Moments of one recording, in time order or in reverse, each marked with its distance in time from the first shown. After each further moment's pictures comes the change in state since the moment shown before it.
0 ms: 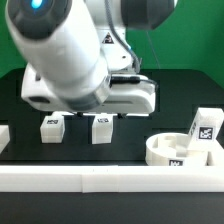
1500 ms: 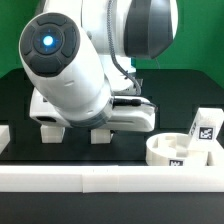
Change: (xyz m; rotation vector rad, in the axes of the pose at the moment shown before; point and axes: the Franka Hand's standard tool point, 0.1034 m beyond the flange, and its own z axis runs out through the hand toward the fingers) arm 0.003 0.003 0.040 -0.004 -0.015 0.014
